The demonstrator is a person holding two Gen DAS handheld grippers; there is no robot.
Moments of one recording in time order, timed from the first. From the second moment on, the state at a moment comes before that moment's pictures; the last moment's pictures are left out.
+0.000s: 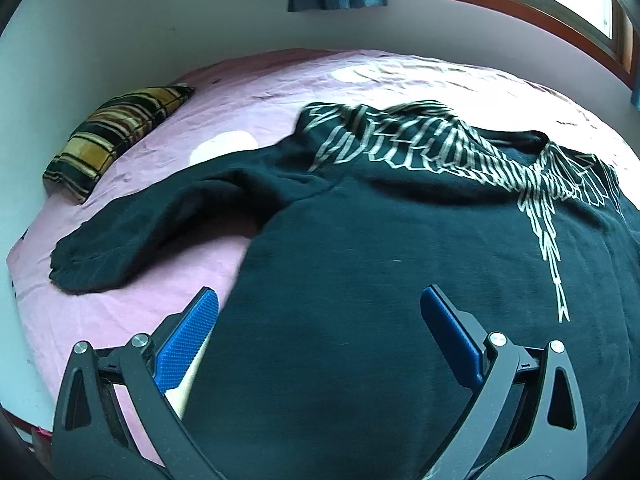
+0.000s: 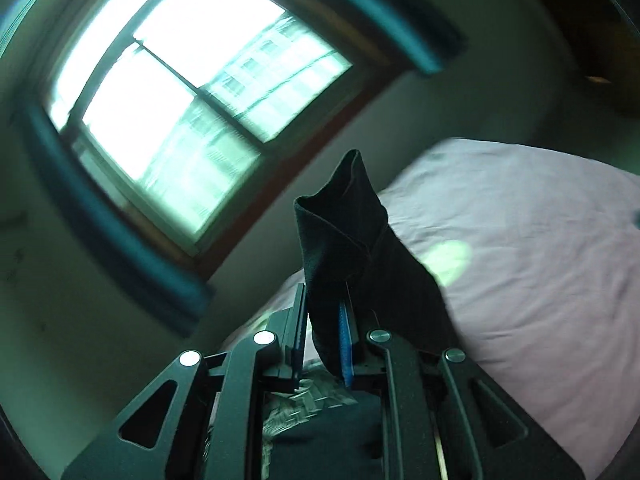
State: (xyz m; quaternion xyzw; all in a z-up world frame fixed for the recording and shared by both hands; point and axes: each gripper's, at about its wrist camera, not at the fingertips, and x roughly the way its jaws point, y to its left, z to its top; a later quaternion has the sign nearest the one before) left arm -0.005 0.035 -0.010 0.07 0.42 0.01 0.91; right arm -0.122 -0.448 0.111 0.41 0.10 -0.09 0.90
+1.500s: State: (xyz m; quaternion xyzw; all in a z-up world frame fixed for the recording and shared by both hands) left arm -0.002 0.050 -0.023 0.04 0.43 -0.03 0.90; right arm 0.075 -0.423 -0.045 0.41 0.35 0.01 0.84
